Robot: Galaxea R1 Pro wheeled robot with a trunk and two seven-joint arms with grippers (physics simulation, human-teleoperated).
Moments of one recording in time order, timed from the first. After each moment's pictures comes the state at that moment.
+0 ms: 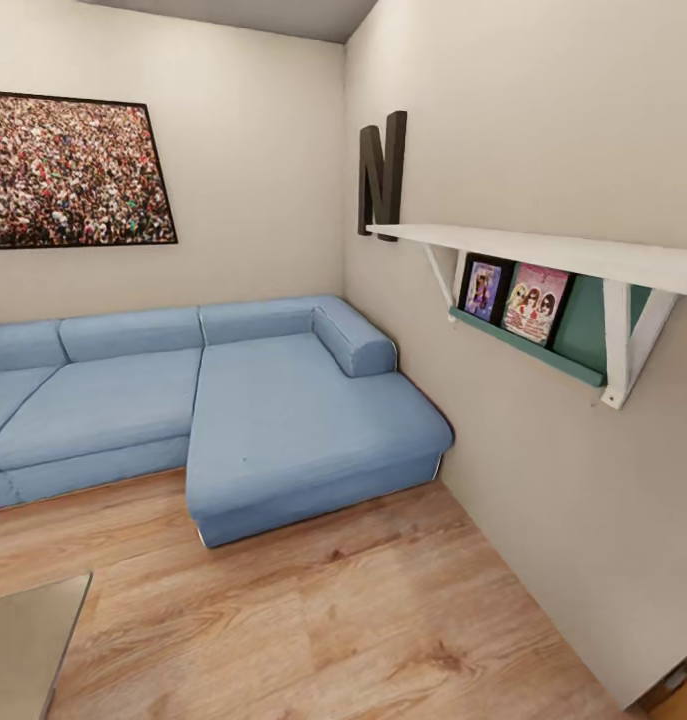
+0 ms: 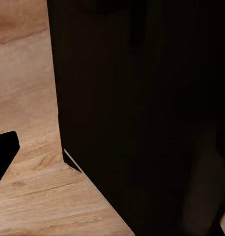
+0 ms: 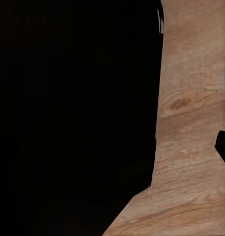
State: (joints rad) left arm 0.02 -0.01 0.01 -0.03 0.01 -0.01 0.01; right arm -0.02 -0.01 0.00 0.00 -0.01 -0.06 0.00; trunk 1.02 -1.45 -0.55
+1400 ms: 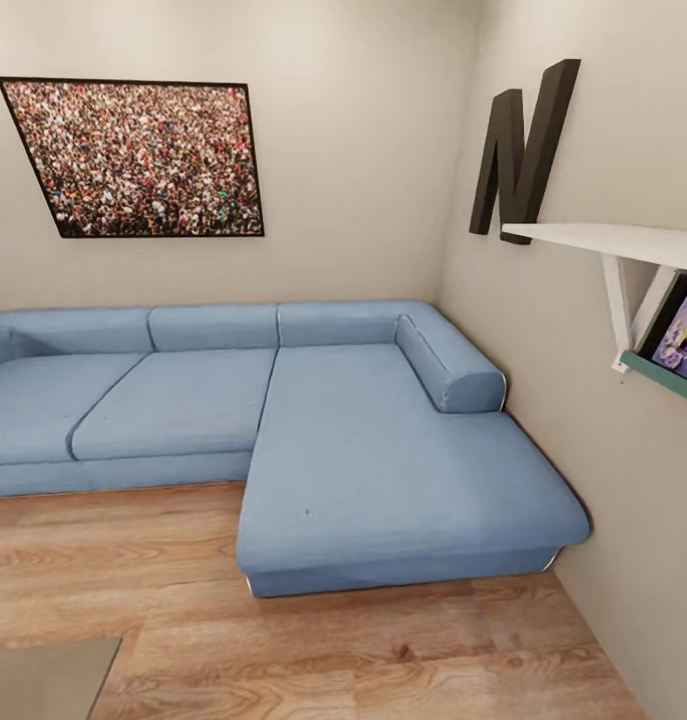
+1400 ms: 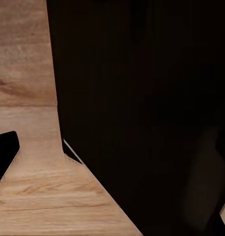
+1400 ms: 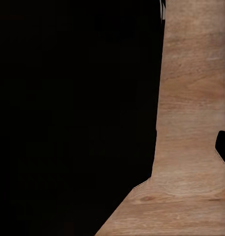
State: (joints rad) left arm 0.02 -0.01 0.01 -0.03 0.01 -0.01 0.01; right arm -0.02 -0.01 0.00 0.00 -0.01 -0.06 0.00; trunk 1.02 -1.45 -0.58
